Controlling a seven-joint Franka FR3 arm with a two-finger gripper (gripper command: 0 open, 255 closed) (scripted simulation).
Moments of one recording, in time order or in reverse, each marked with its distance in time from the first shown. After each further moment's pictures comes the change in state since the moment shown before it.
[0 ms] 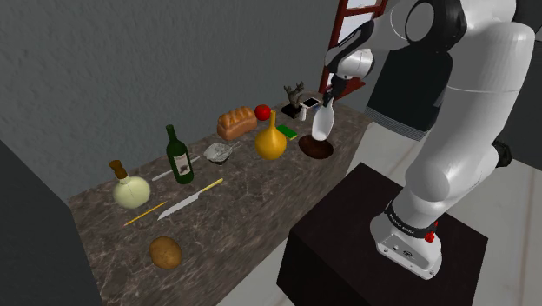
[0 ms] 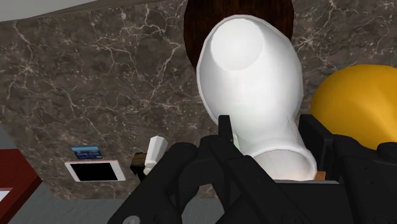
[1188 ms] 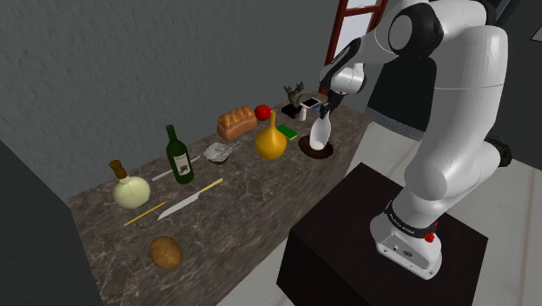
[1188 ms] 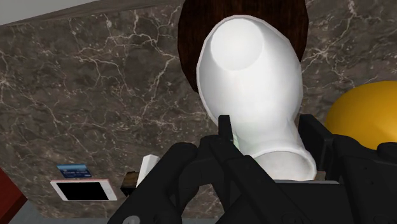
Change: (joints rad) arm -0.042 0.134 0.058 -0.012 0.098 0.139 -0.082
